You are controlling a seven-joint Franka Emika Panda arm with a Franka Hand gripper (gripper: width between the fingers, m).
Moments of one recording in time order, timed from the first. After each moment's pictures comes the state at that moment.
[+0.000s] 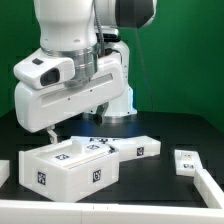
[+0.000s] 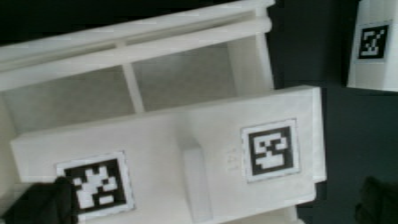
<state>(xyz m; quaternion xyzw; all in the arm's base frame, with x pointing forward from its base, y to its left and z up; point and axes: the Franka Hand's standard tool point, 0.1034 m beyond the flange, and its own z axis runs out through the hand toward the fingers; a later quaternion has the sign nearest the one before) 0.514 -0.083 0.088 -0.93 -0.33 0.11 0.08</state>
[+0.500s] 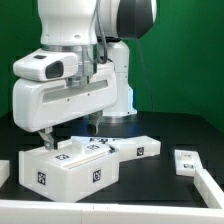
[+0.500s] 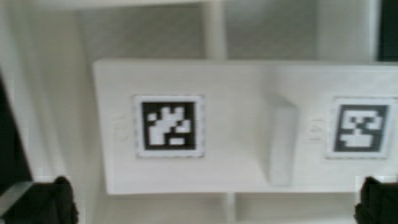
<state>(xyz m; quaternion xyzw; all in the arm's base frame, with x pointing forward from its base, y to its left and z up) 0.539 -0.093 0.074 -0.91 -0.41 0.02 0.02</state>
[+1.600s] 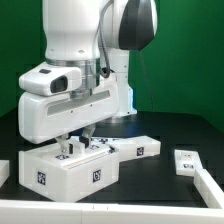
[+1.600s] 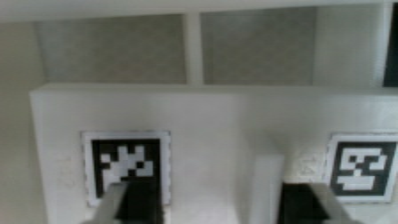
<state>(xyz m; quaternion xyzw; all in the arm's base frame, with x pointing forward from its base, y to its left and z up) 0.527 -0.085 0.059 -0.91 -0.40 0.03 0.03</state>
